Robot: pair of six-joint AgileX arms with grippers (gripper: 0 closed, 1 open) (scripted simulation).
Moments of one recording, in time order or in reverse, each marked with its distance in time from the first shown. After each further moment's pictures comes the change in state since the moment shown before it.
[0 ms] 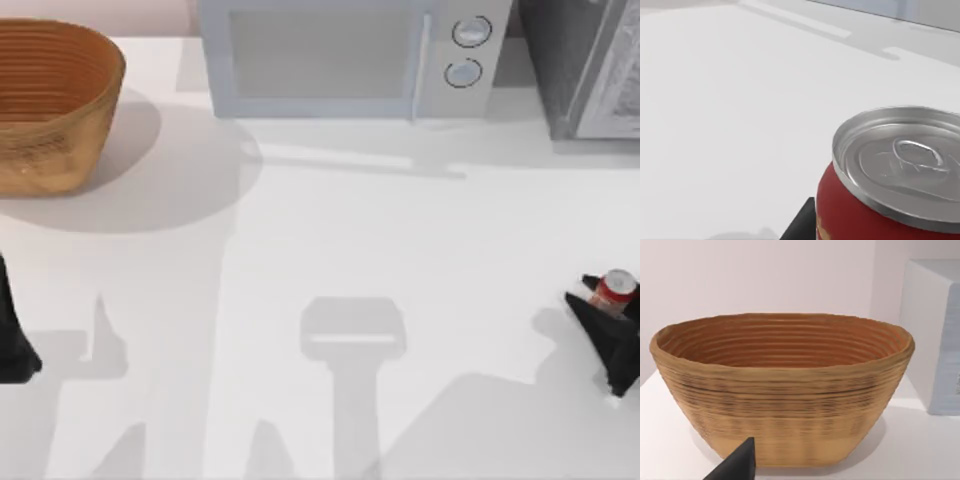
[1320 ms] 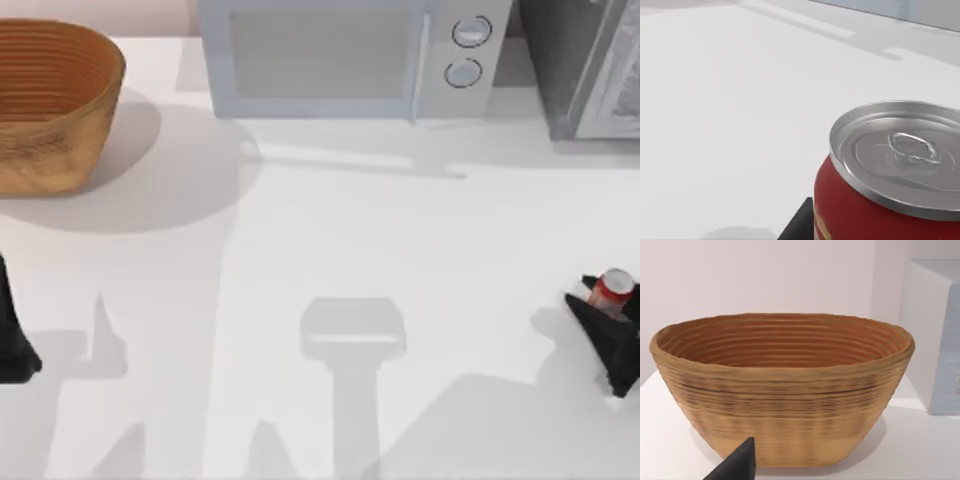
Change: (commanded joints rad) left arm 0.000 0.000 0.000 0.000 0.000 0.000; right arm -0.100 0.148 -0.015 -0.075 -0.079 -0.194
